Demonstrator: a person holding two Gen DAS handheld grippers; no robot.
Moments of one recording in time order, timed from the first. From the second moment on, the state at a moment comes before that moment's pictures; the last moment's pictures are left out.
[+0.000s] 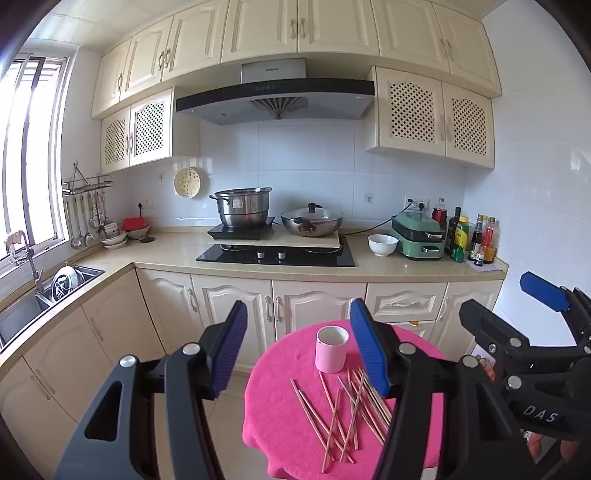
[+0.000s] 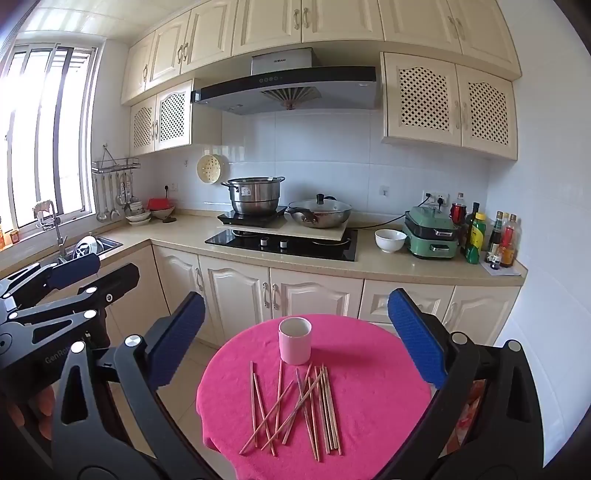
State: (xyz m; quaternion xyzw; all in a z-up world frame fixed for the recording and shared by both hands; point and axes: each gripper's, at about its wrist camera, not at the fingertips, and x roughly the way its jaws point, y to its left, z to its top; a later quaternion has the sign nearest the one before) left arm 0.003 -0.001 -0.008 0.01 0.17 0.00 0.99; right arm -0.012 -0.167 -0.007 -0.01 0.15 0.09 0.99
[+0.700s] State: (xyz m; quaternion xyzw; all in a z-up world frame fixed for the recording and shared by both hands) left arm 0.002 -0.006 0.000 0.01 0.17 0.00 0.98; right arm -0.011 -0.164 -0.009 0.00 0.15 0.09 0.99
